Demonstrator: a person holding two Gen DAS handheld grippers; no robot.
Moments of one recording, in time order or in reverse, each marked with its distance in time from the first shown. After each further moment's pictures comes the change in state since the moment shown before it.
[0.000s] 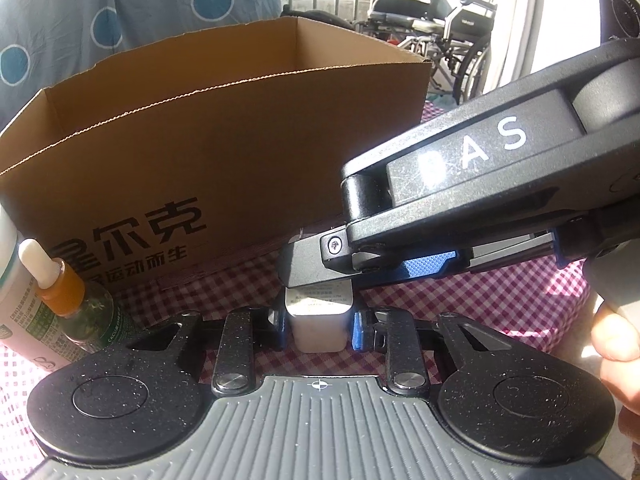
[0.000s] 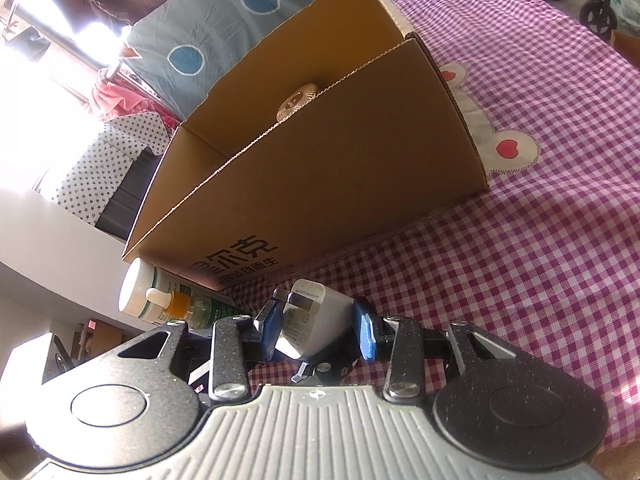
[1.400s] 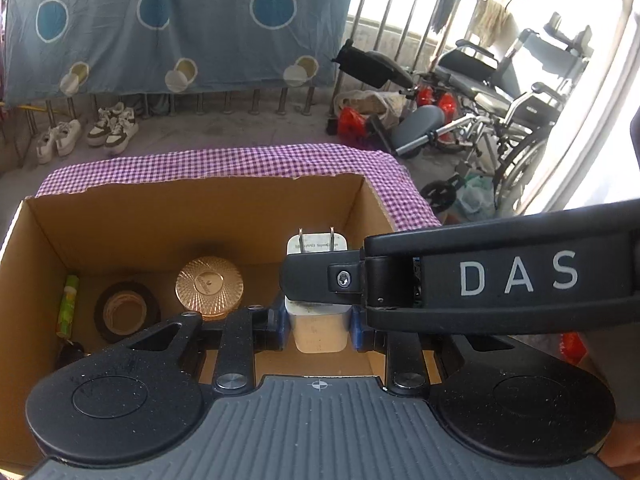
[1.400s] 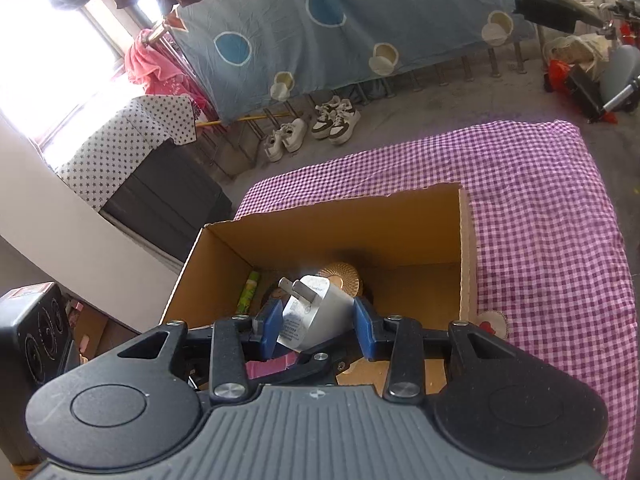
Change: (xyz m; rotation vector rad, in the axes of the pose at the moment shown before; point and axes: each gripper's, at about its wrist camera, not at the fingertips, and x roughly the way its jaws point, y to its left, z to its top) left arm 0.031 0.048 0.154 -0.283 0.003 0.009; right arm 0.011 0.070 0.190 -0.274 0.046 -0.027
